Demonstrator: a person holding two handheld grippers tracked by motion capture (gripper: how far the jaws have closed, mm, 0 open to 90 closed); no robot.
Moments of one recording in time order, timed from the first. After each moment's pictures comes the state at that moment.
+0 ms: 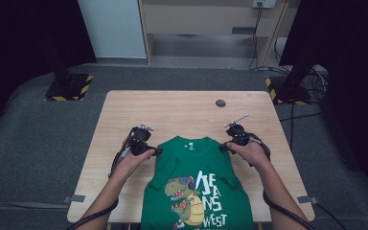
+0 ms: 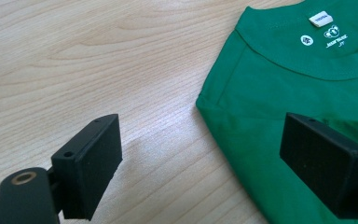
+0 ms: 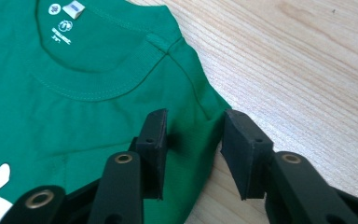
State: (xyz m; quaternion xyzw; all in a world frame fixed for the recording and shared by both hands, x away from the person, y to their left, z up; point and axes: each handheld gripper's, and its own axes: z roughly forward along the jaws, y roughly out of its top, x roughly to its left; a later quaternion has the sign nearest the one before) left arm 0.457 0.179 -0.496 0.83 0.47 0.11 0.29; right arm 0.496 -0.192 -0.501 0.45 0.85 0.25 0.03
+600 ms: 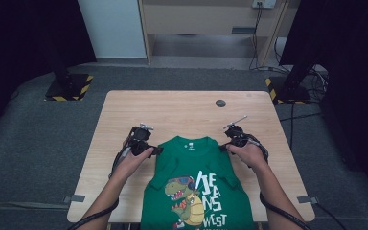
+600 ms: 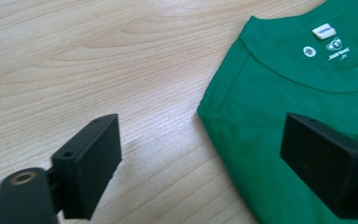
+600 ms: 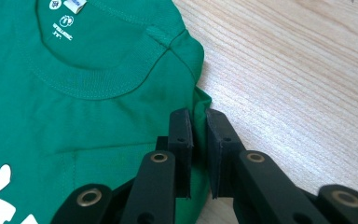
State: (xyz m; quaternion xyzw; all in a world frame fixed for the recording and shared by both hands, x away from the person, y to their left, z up) left arm 0.459 0.178 -0.497 0.81 0.49 0.11 0.30; right arm 0.495 -0.189 -0.507 0.46 0.85 0.25 0.02
